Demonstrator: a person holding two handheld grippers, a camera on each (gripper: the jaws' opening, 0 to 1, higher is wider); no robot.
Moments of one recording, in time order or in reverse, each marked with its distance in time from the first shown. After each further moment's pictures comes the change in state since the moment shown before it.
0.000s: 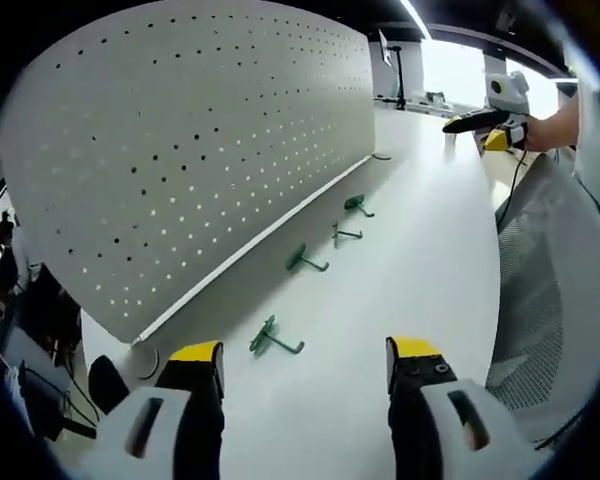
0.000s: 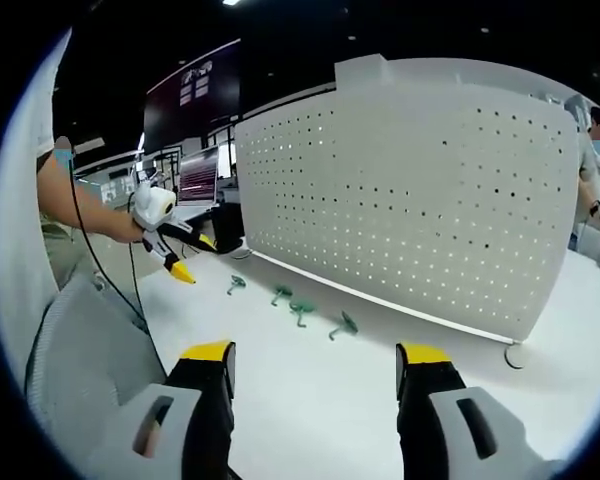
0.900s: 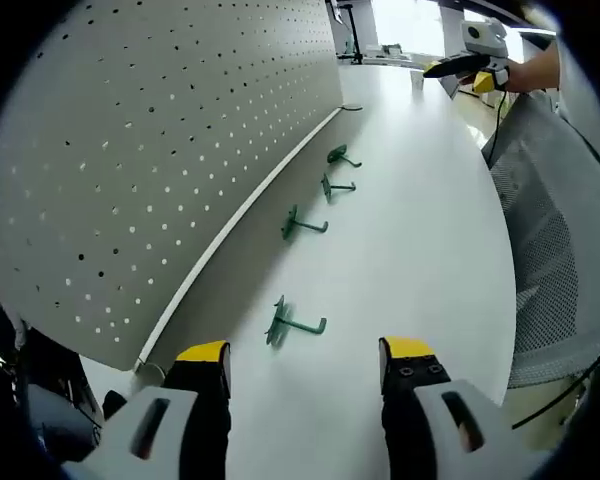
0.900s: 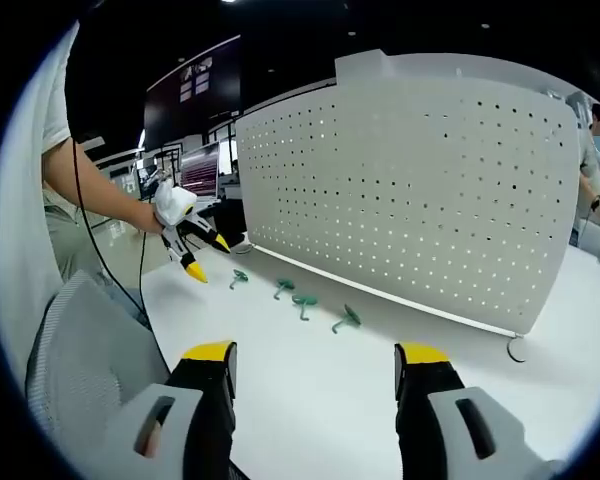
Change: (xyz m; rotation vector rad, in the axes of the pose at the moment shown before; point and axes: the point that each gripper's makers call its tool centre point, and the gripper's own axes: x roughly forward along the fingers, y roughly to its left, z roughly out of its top) left arm 0.027 0.017 -0.021 0.203 0.160 -0.102; right arm -0.001 0.004 -0.007 0.008 0.021 0.008
